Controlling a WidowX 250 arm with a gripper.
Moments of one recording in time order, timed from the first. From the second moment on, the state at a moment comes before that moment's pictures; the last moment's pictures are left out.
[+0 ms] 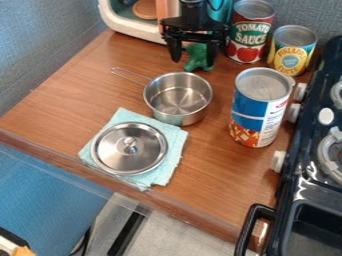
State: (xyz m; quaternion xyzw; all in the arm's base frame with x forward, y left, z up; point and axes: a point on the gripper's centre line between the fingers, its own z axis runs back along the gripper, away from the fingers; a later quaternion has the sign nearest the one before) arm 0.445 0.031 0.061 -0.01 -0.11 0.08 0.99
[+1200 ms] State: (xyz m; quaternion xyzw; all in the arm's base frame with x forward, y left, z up) arm 0.449 0.028 0.042 0.06 -0.11 -0.08 0.99
